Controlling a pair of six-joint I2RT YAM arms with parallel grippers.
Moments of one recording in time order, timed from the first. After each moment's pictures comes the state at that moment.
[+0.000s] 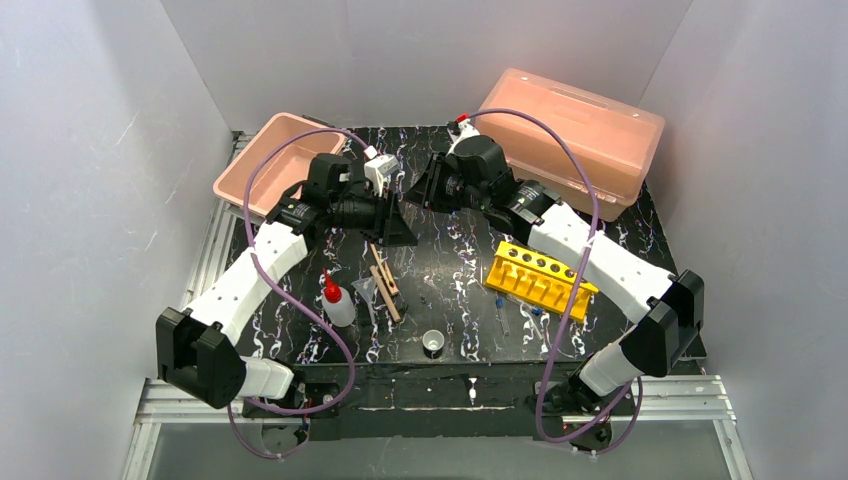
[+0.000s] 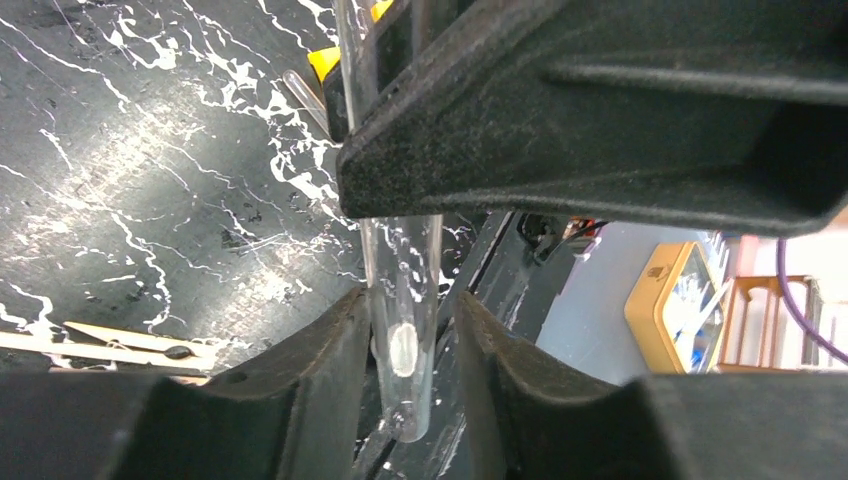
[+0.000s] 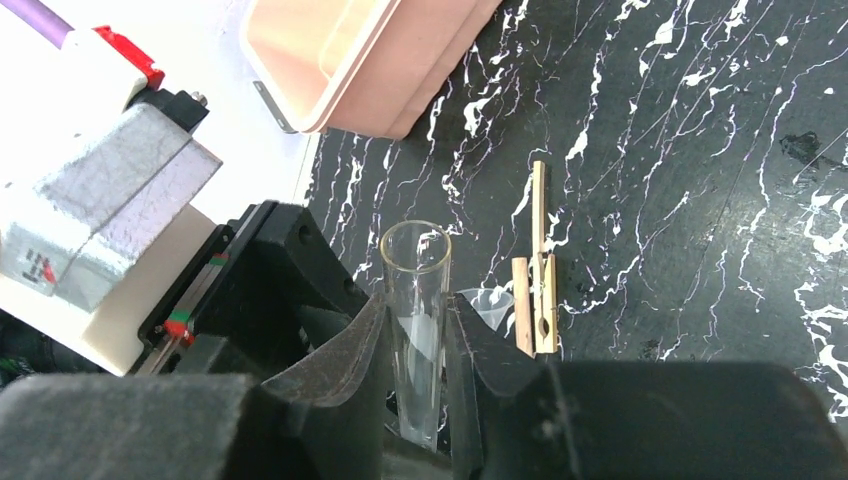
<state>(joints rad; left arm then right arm) -0.44 1.34 1.19 -0.53 0.78 -0.21 0.82 1.52 1.49 -0.40 -0.05 0.76</state>
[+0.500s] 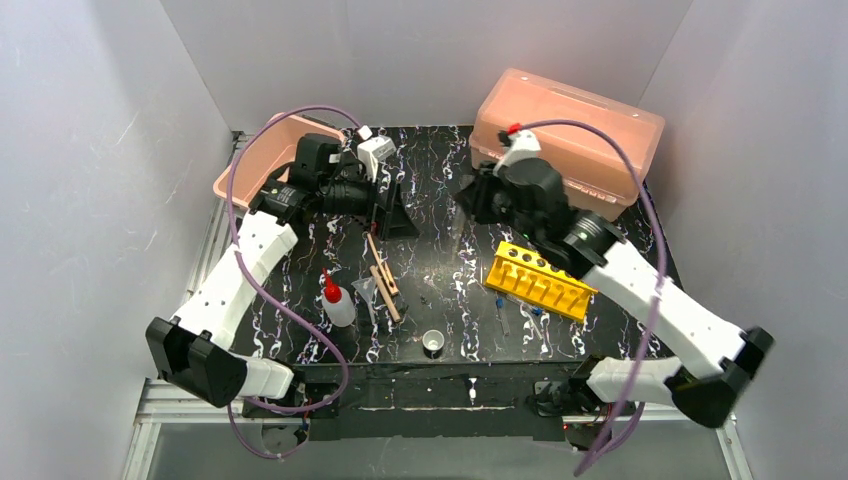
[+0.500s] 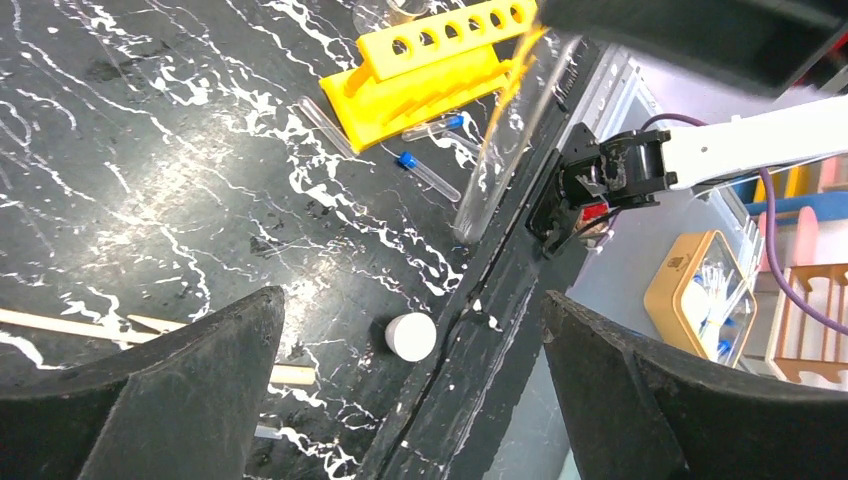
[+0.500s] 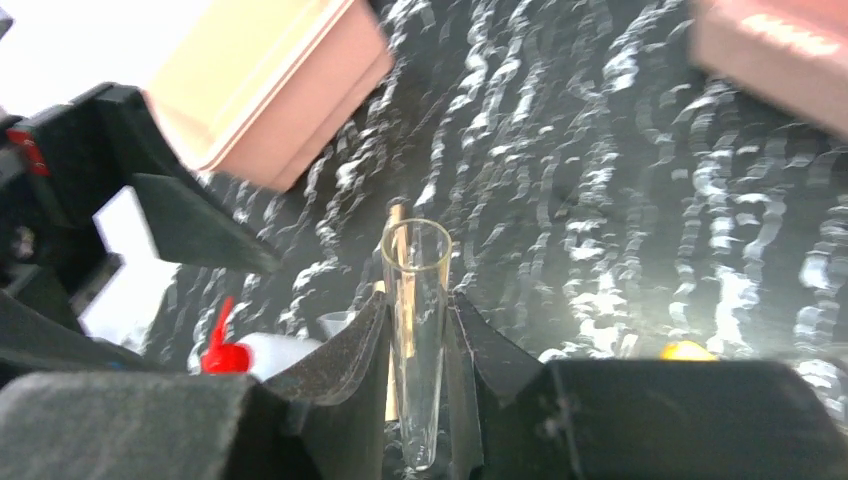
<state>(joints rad) -0.42 1.35 1.39 -0.73 0.75 -0.12 0.82 1.25 1.35 -0.47 0.18 0.55</state>
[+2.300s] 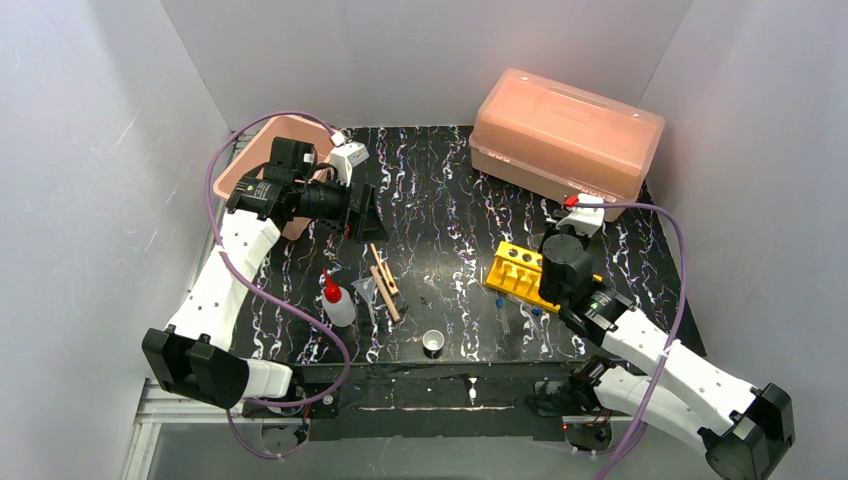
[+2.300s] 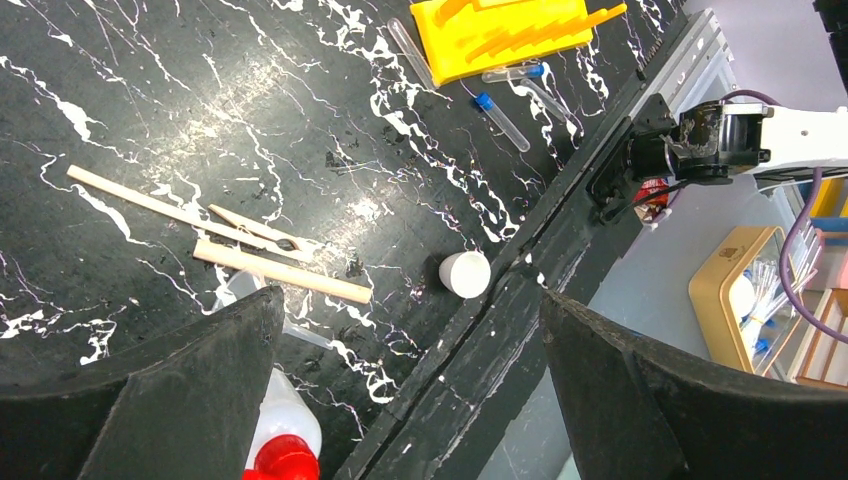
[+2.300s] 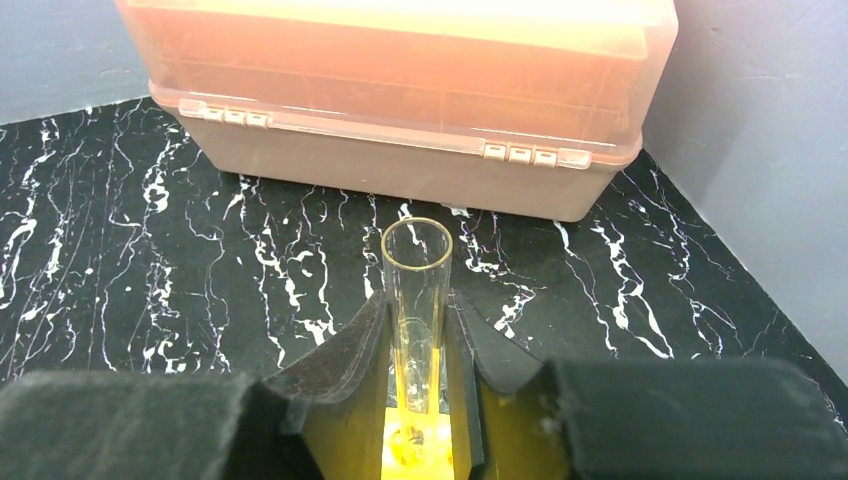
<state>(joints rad) -0.27 1.33 1.42 -0.98 0.72 0.05 0.75 0.81 0.61 0.02 1.01 0.19</state>
